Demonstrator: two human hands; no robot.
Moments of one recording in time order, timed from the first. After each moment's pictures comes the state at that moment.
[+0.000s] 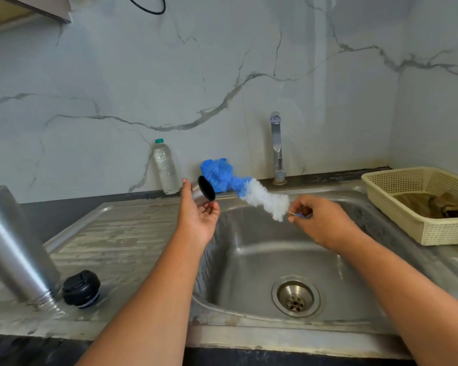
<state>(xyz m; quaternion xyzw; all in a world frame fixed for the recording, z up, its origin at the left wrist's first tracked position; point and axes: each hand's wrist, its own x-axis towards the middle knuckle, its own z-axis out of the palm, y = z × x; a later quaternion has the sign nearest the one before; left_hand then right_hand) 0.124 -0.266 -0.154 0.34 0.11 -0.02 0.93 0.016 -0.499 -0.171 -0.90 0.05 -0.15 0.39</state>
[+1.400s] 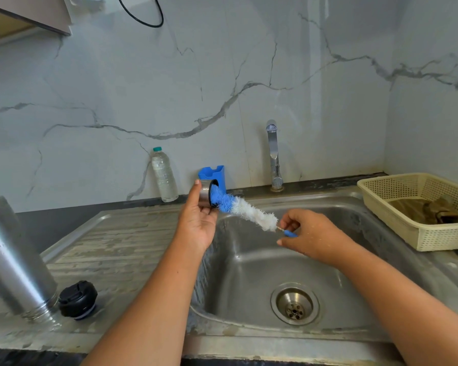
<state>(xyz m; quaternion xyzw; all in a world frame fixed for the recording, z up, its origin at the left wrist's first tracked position) 0.128 -0.271 -0.154 0.37 -0.01 -0.02 0.93 0.012 -0.491 -0.172 -0.92 0.01 -0.09 0.39</state>
